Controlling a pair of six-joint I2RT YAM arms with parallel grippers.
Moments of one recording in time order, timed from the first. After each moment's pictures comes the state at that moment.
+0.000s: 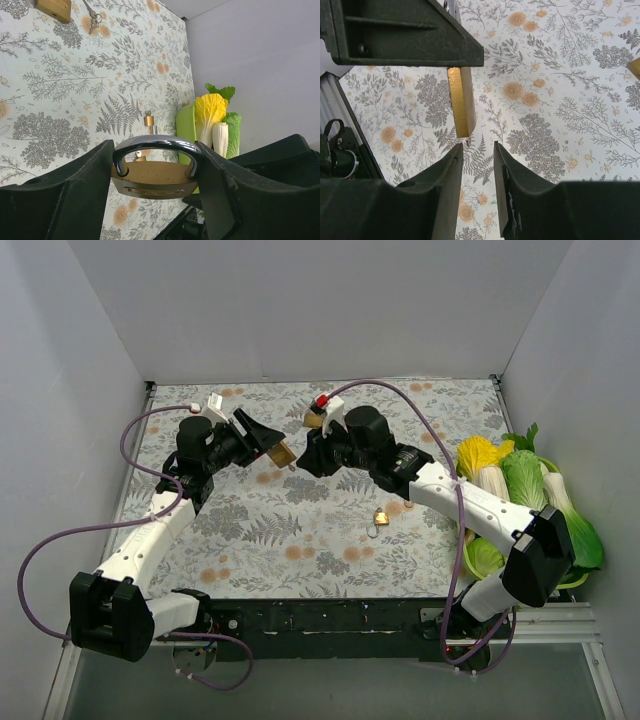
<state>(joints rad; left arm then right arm) -0.25 1.18 0.89 0.01 0.40 -0.90 0.84 1.50 1.28 -0.14 -0.23 0.22</state>
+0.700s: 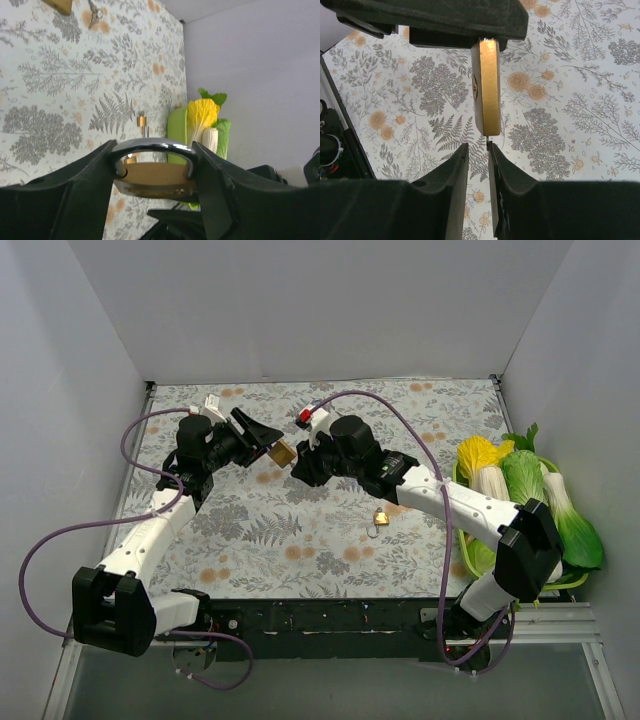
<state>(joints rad) -0.22 1.19 0.89 0.02 0.42 -0.98 0.88 1.55 1.27 -0.14 -0.22 0.14</state>
